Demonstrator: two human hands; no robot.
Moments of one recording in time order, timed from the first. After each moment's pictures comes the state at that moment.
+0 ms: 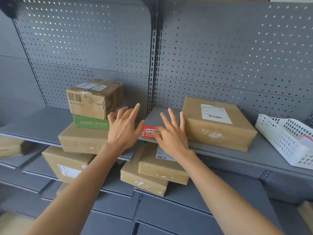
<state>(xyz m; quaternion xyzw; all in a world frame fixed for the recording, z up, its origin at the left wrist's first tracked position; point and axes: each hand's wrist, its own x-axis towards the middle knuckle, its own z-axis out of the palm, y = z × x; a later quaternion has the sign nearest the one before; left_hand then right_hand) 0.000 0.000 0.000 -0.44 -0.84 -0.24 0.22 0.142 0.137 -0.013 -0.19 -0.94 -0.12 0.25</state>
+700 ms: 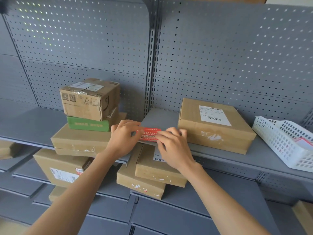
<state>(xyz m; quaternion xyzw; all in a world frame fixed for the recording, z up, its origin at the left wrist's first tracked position) -0.008 0.003 -0.021 -0.48 -0.80 -0.35 0.08 0.165 0.134 -0.031 -0.14 -0.93 -0.06 0.34</state>
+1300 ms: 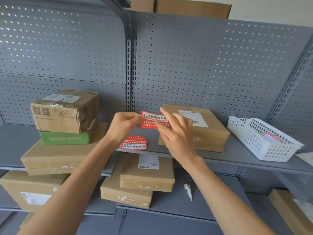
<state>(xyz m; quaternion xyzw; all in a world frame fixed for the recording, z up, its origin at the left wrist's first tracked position) 0.037 0.036 0.061 -0.45 -0.63 -0.61 -0.17 0.204 0.160 0.026 -0.13 -0.85 -0.18 0.49</state>
